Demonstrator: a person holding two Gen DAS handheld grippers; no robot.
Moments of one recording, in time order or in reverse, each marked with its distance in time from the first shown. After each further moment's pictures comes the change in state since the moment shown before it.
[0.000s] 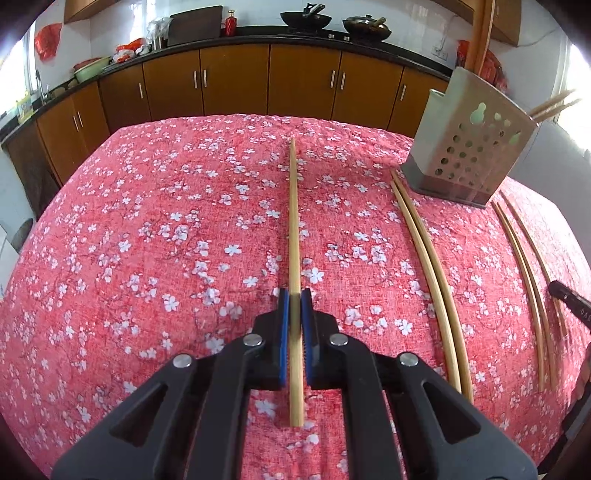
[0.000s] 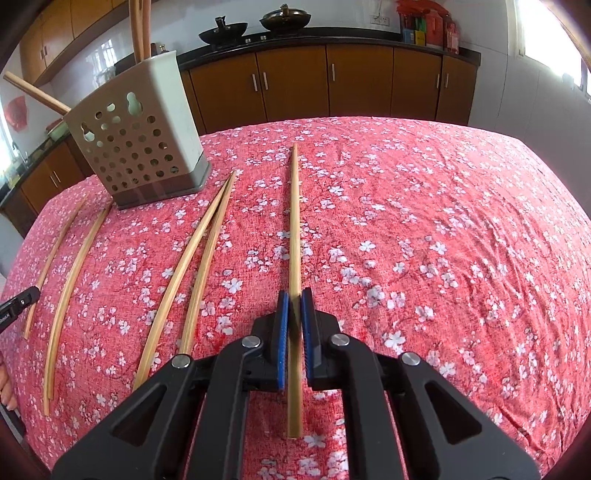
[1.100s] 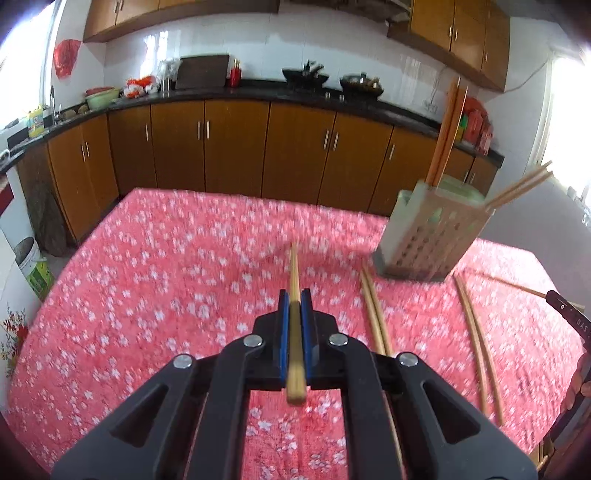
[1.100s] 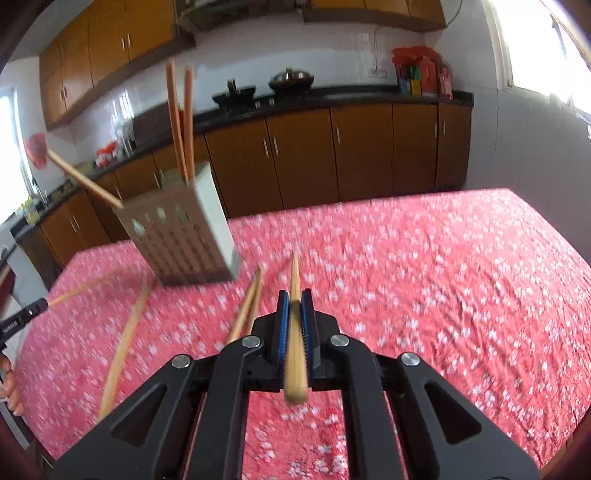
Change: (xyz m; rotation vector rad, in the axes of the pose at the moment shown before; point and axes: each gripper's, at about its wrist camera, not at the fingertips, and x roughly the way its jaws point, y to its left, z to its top) left arm -0.082 0.007 0.036 -0.052 -0.239 -0.053; right arm -0.094 -0.001 0.032 0.030 -0.275 0.076
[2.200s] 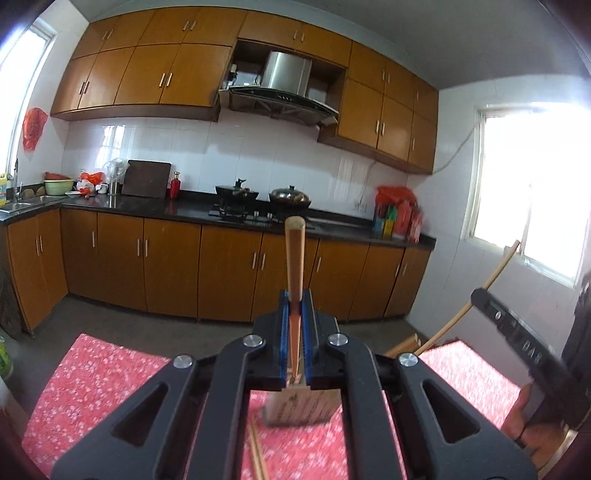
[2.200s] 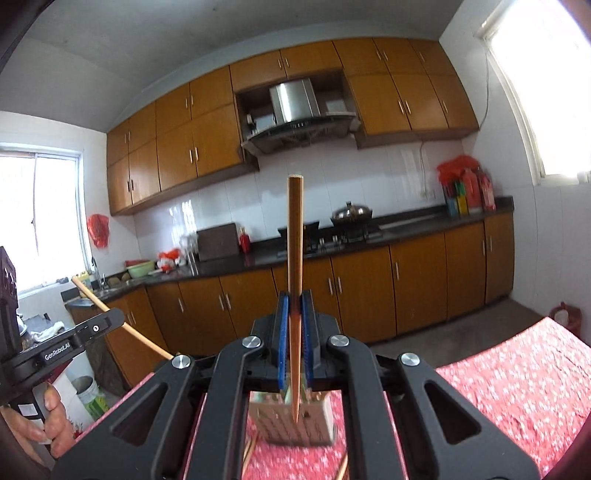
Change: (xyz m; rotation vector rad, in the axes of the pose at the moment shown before) left arm -0.101 -0.100 0.134 0.054 -0.399 -0.240; right arm -0.083 0.075 0.116 -0.037 -0.479 0.207
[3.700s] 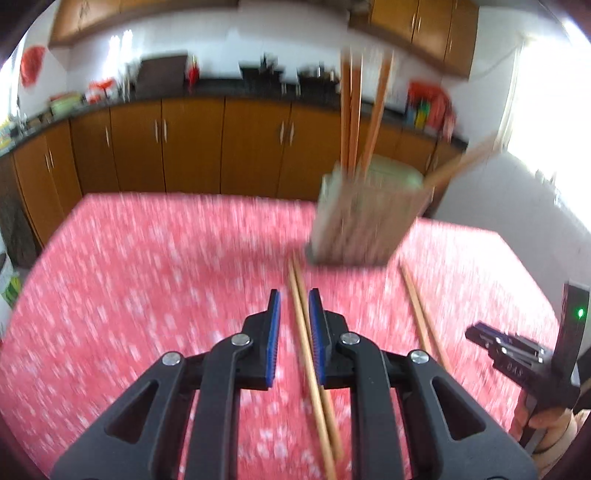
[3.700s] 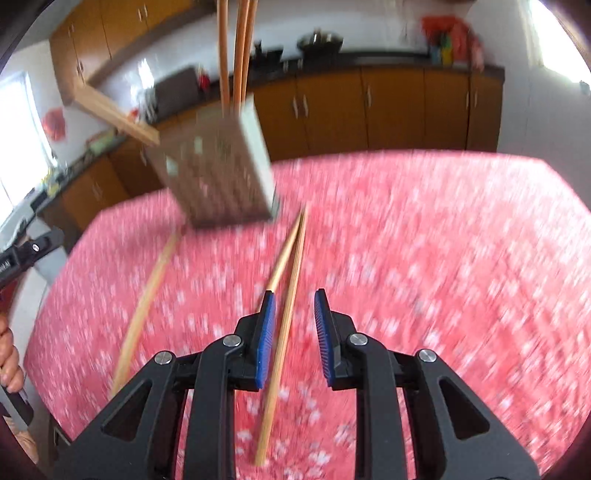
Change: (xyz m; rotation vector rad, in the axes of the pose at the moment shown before) left arm 0.030 0.057 -0.181 -0.028 0.496 0.088; right arm 0.015 -0.054 -0.211 0.057 0.721 -0.086
